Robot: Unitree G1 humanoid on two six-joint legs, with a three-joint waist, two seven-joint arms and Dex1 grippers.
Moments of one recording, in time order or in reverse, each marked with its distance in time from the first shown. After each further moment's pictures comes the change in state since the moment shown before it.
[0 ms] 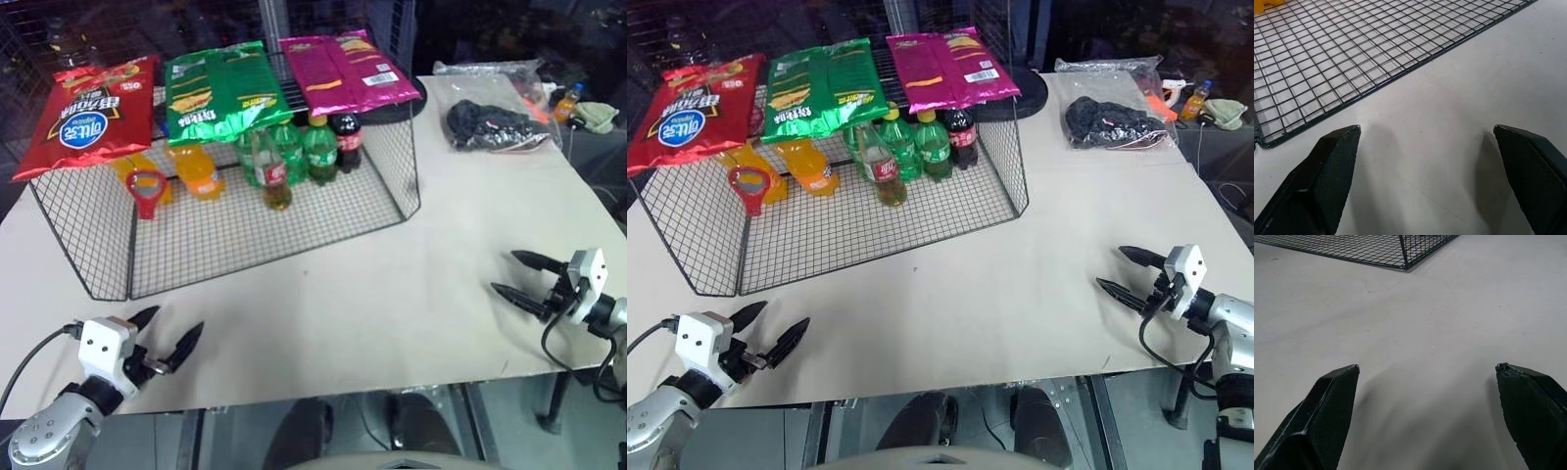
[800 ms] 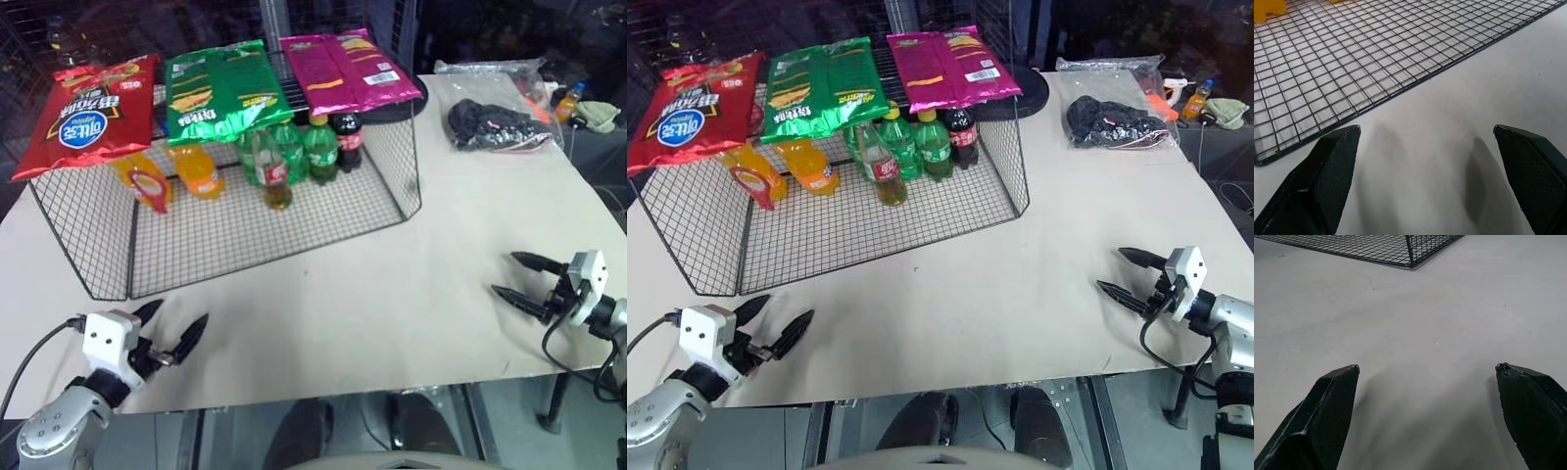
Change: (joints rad) left arm -0.027 -0.026 -0.001 -0.054 -0.009 0.056 0.033; right arm -0.019 0.000 0.000 0.055 -0.001 -0.044 0.043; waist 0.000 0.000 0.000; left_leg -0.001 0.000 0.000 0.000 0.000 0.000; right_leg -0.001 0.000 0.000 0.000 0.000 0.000
